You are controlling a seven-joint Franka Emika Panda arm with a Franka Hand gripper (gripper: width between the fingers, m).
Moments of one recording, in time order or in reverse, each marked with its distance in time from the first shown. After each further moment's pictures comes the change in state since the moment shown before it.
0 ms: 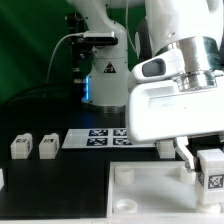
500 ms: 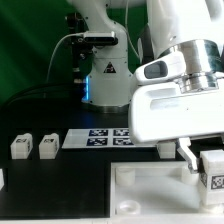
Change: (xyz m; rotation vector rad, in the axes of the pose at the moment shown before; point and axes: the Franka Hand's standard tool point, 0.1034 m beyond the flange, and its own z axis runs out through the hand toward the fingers) arm 0.001 -0.003 0.001 -0.006 0.043 0.009
